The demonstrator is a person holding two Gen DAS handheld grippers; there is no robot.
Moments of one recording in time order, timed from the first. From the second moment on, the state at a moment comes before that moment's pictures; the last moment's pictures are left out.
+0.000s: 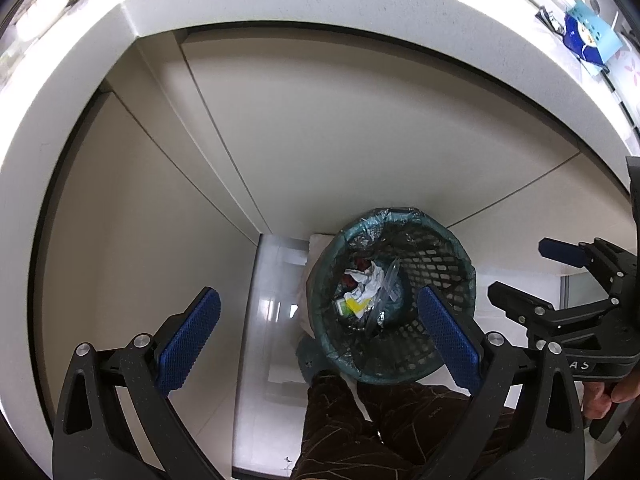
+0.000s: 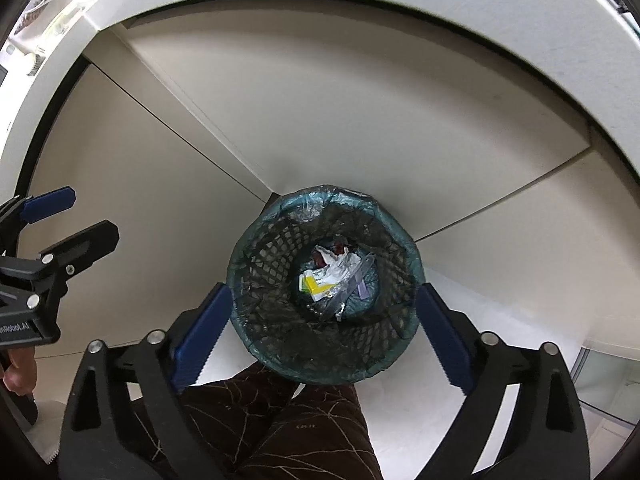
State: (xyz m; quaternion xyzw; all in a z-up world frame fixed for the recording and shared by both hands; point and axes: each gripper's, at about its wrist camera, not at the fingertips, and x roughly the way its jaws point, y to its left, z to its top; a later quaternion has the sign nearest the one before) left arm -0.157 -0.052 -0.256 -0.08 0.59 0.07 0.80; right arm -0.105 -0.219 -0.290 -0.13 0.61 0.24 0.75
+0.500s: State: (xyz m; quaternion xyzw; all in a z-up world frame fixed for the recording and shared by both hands) left arm -0.160 -0.061 -0.228 -0.10 0.57 0.09 0.81; right arm -0.100 -0.248 -0.222 -0.11 0.55 0.24 0.79
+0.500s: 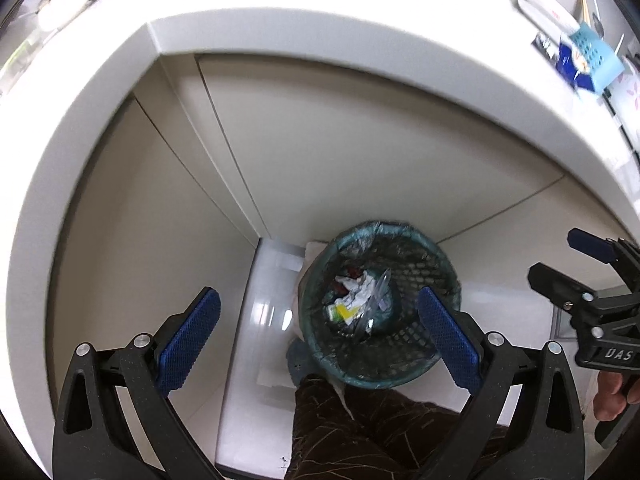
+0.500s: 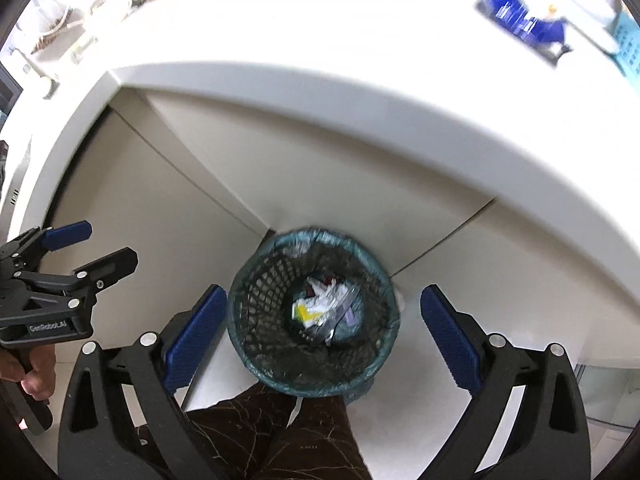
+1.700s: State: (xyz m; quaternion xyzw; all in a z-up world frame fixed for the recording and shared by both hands) left arm 0.060 0.025 -0.083 -0.07 0.51 0.03 0.86; right arm 0.042 -0.304 -0.093 0.08 0.50 0.04 0.86
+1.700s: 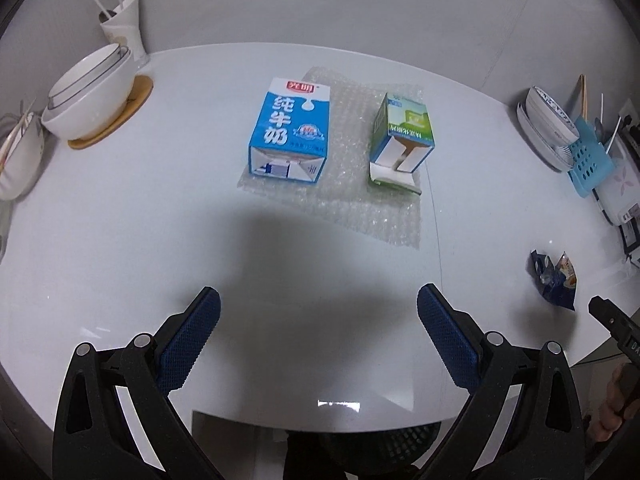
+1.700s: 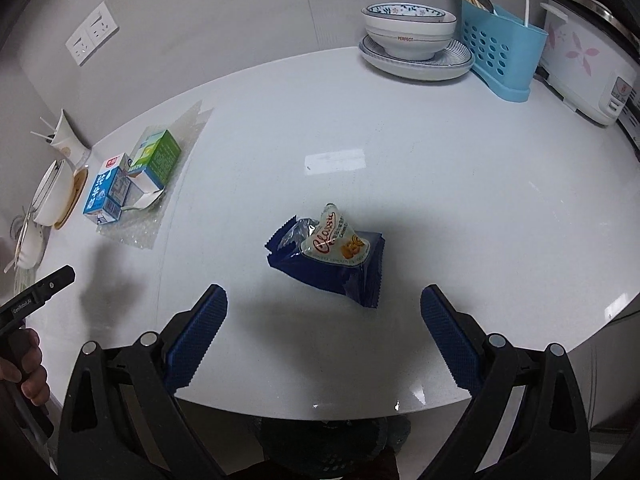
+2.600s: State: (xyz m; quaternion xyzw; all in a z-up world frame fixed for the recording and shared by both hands) left arm 0.243 -0.058 -0.116 0.03 0.57 -0.02 0.82; right arm 0.117 -0.334 -0.143 0.21 0.61 -0.06 0.76
